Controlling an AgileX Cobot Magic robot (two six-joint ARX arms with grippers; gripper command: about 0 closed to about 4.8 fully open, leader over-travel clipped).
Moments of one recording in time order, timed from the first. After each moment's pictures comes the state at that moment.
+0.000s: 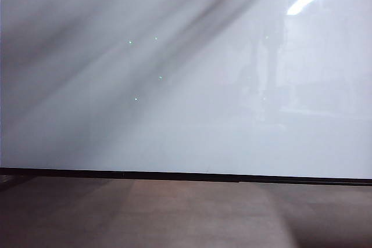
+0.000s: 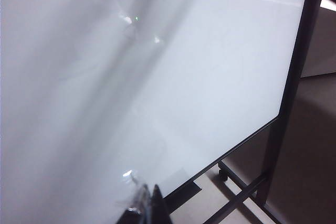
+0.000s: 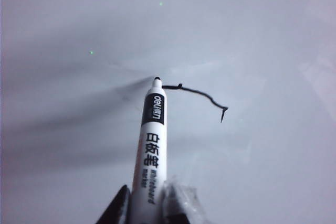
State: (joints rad) left arm -0.65 1.31 1.39 -0.29 -0.05 0.18; right arm 0.34 1.42 1.45 -0.06 0.07 -0.29
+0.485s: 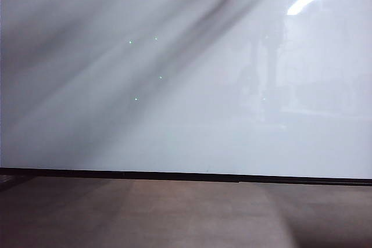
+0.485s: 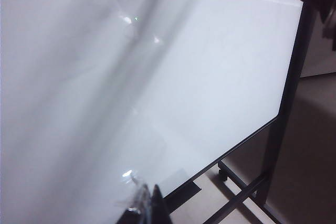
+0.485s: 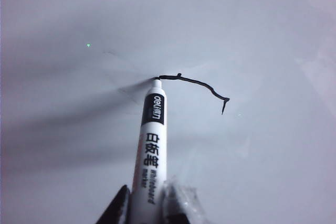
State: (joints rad) left arm -0.65 1.31 1.39 -0.29 -0.04 0.18; right arm 0.34 1.44 1.45 -0.06 0.08 -0.29
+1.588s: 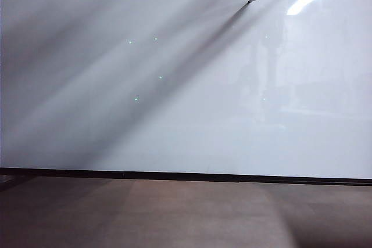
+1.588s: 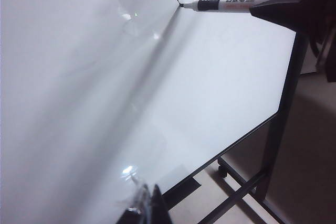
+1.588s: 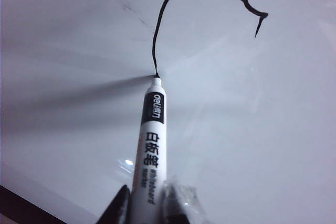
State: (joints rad) left arm -0.65 1.31 1.39 -0.31 -0.04 0.18; right arm 0.32 1.46 1.45 -0.21 0.09 -0.29
